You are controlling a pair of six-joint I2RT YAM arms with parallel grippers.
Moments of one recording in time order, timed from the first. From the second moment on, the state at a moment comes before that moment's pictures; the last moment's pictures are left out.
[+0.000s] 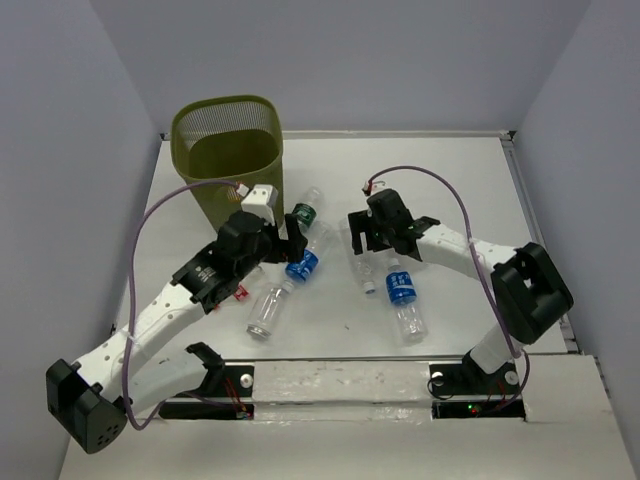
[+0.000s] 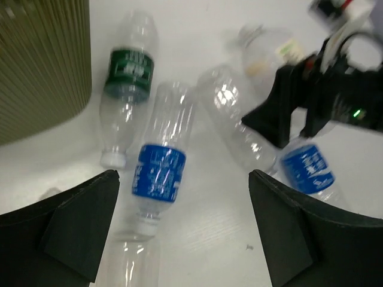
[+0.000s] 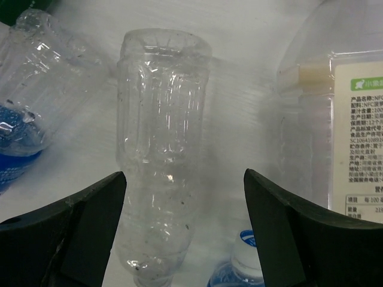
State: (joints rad) left arm -0.66 0.93 0.88 -0.34 -0.17 -0.43; right arm 0.62 1.57 1.00 -0.21 0.14 0.31
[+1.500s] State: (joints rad) left arm -0.59 0.52 0.83 -0.35 -0.36 -0.35; right arm 0.78 1.71 1.97 -0.22 0.05 0.22
